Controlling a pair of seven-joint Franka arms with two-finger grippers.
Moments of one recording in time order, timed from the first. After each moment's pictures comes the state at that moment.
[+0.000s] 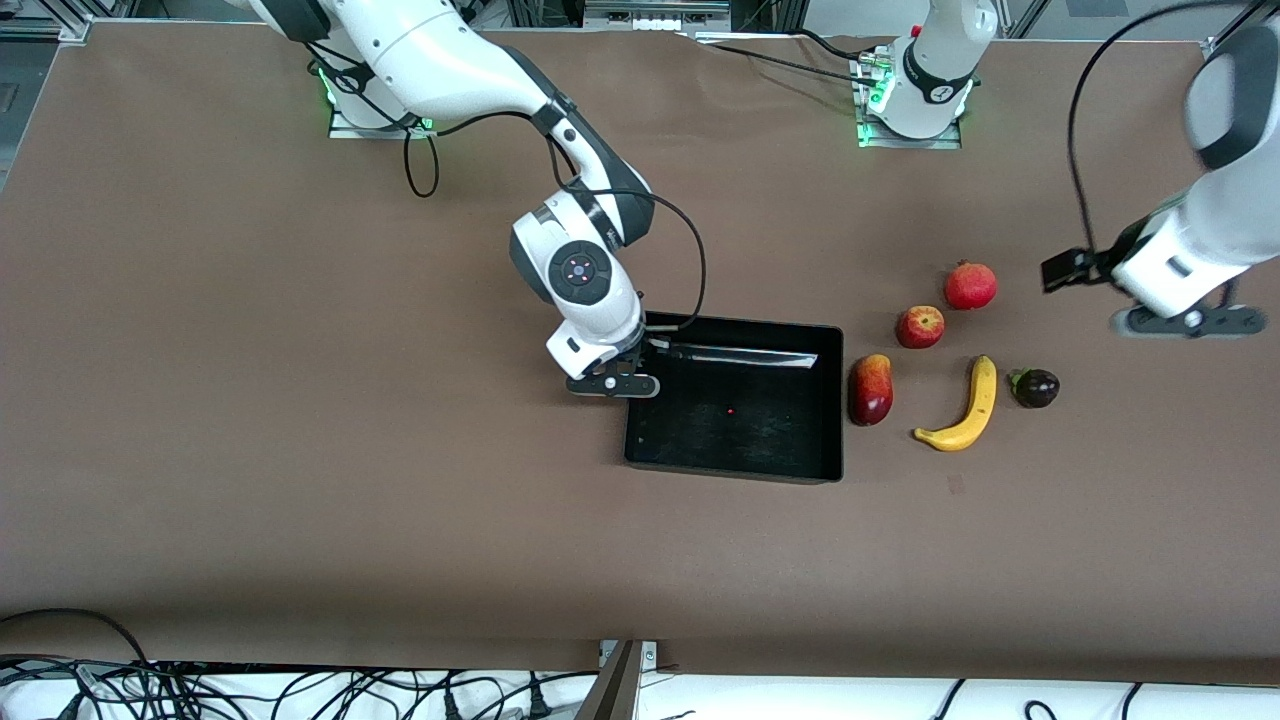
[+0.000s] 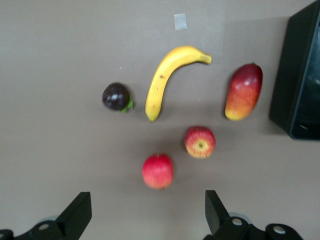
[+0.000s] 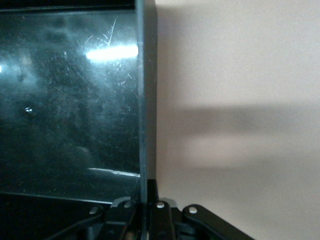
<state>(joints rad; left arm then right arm) 0.00 0.07 0.01 -1.88 0.07 1.80 -0.01 0.73 0.84 -0.01 -1.32 0.16 2.23 0.70</state>
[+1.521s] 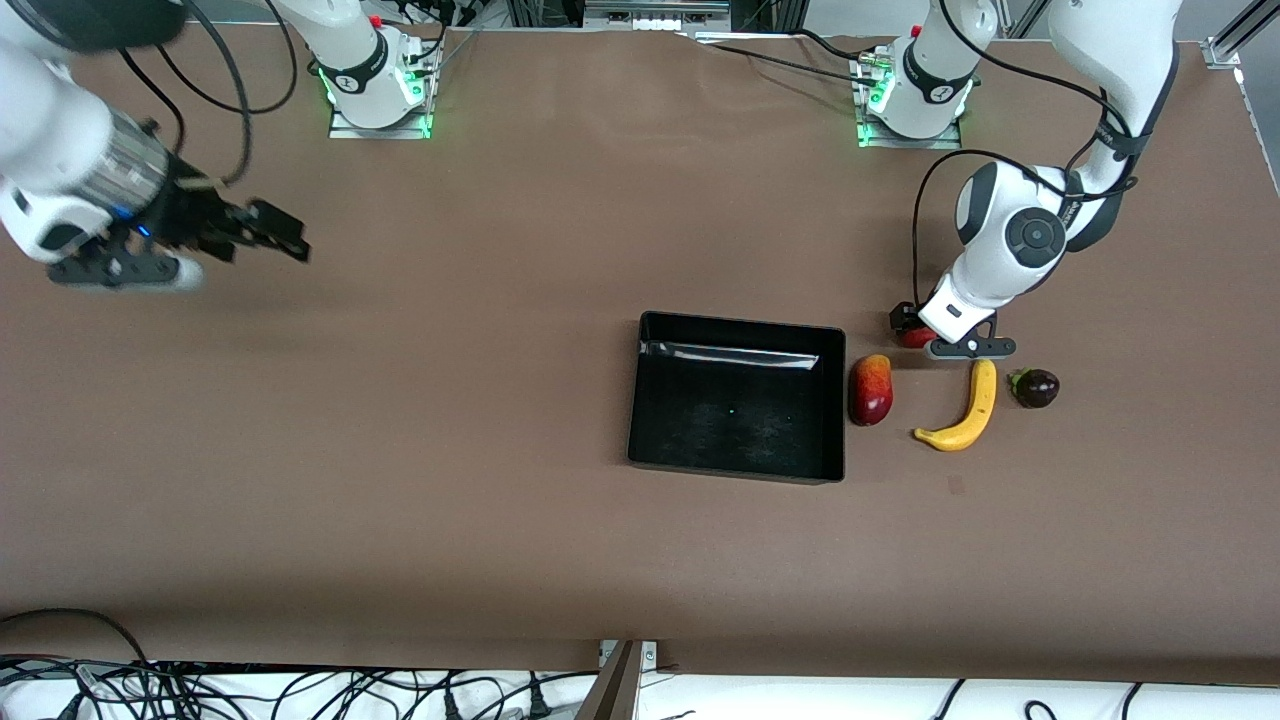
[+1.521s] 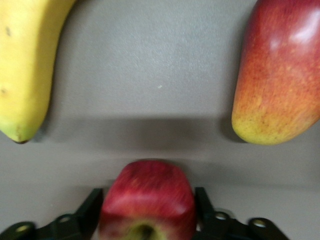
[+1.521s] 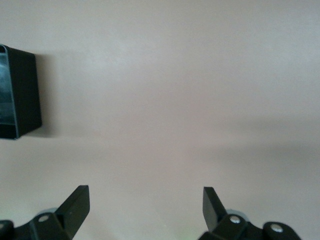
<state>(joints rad) -0.01 0.28 -0.08 -2.43 0.07 2.65 -0.20 0.42 -0.03 -0.27 -1.71 0.11 1.63 0.18</state>
